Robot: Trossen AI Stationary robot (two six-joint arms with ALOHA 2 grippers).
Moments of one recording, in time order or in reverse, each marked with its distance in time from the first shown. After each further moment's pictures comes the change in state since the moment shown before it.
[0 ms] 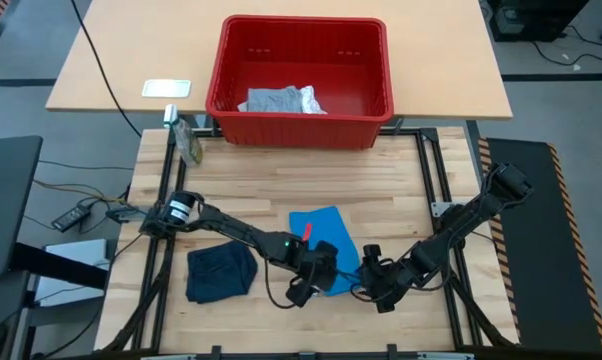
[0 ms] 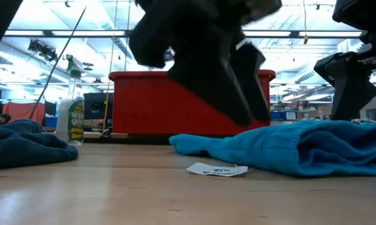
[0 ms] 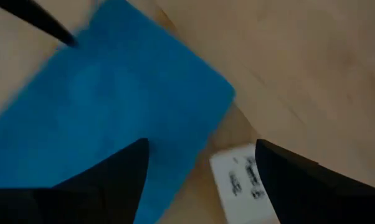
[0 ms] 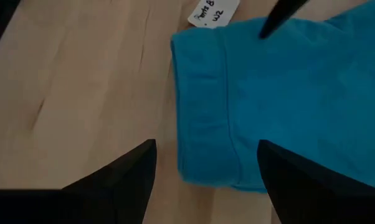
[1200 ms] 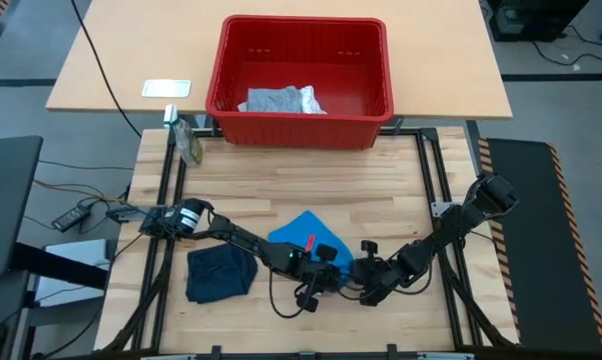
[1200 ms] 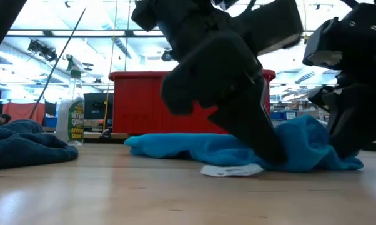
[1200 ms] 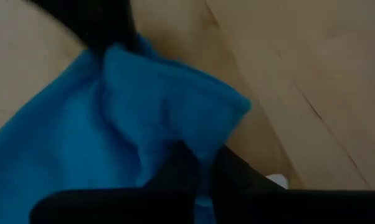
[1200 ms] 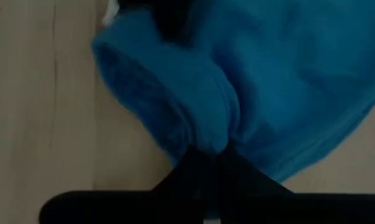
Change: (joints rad) left arm -0.019 0.073 -0.004 0.134 -0.145 -0.186; right arm -0.057 0.138 -0.002 0.048 0.037 0.230
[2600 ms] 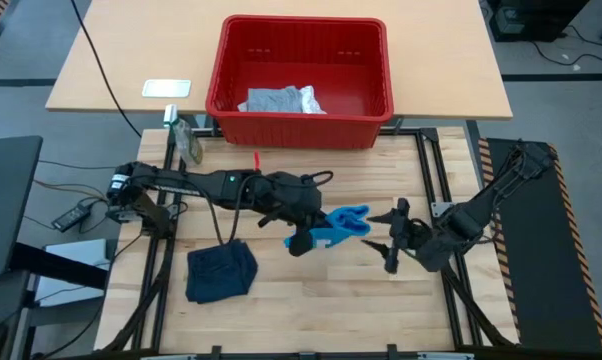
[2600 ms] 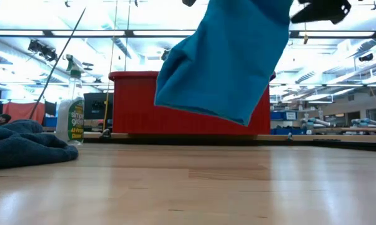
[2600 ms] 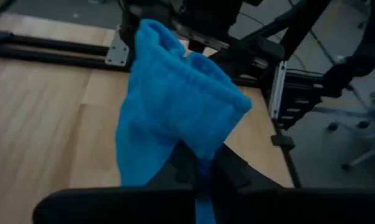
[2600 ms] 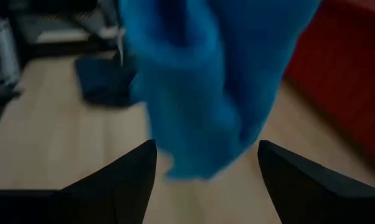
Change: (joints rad) left arm 0.204 -0.544 0.005 -0.101 0.132 -0.352; right arm 0.040 -0.600 0.067 -0.256 0.530 -0.145
